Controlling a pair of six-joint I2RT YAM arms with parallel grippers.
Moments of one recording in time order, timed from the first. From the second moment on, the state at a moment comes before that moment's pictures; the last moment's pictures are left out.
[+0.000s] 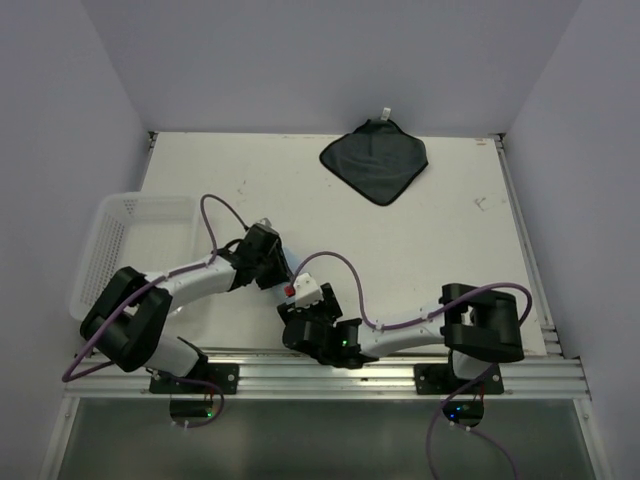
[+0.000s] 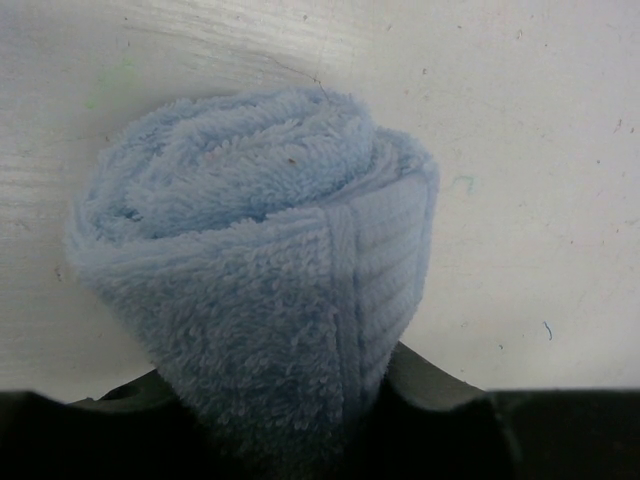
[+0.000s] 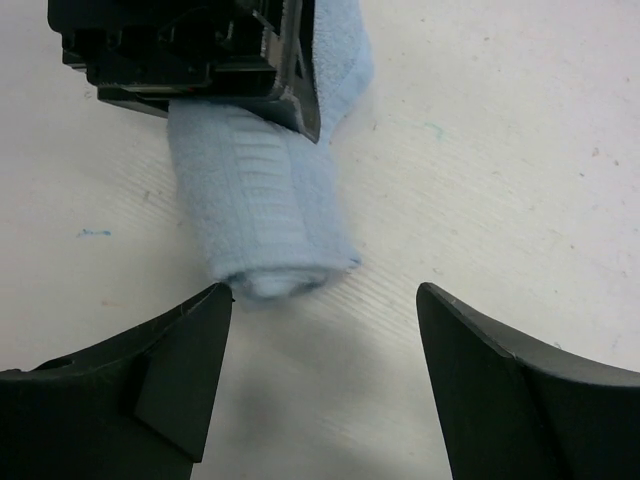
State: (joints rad) left arm -0.57 1.45 0.66 -0.21 0.00 -0.88; right arm 1.46 1.71 0.84 0.10 0.95 0.54
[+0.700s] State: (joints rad) left arm -0.54 1.46 0.86 -0.37 0.00 -0.73; right arm 1.48 1.33 0.64 0.09 0.86 0.51
